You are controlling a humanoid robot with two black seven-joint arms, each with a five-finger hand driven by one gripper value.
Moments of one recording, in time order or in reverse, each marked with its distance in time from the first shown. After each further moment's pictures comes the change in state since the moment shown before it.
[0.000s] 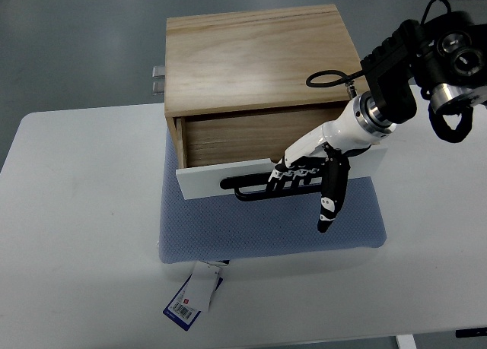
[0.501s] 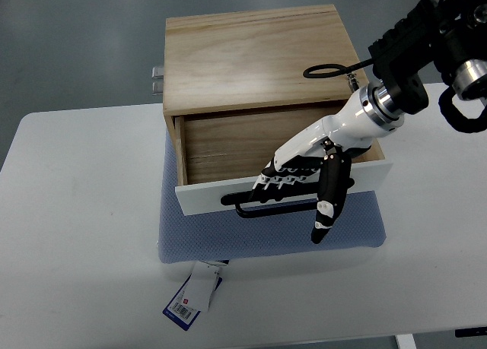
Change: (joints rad) left arm -0.001 0.000 0.000 0.000 0.000 0.003 0.000; right arm 0.047 -0.035 0.117 0.017 0.154 0.035 0.000
